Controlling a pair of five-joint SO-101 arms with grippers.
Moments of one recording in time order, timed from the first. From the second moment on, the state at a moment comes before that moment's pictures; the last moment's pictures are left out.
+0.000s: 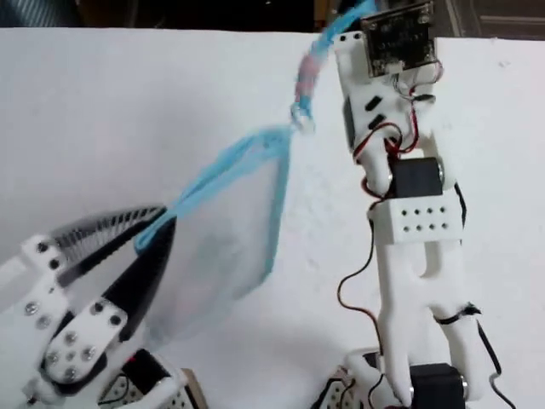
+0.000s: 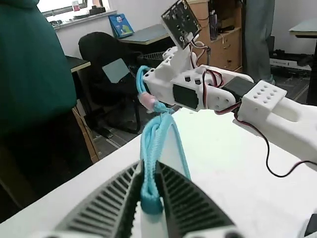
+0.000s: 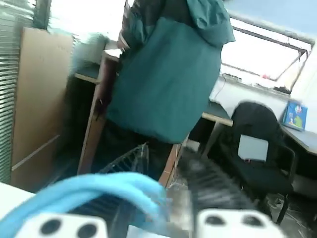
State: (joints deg) left arm 36.3 -54.7 -25.1 100.0 -5.3; right arm -8.4 -24.0 11.3 12.7 17.4
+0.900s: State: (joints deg) left arm 36.4 -52.1 -25.0 101.7 -5.3; right arm -12.7 -35.0 11.4 2.8 17.5
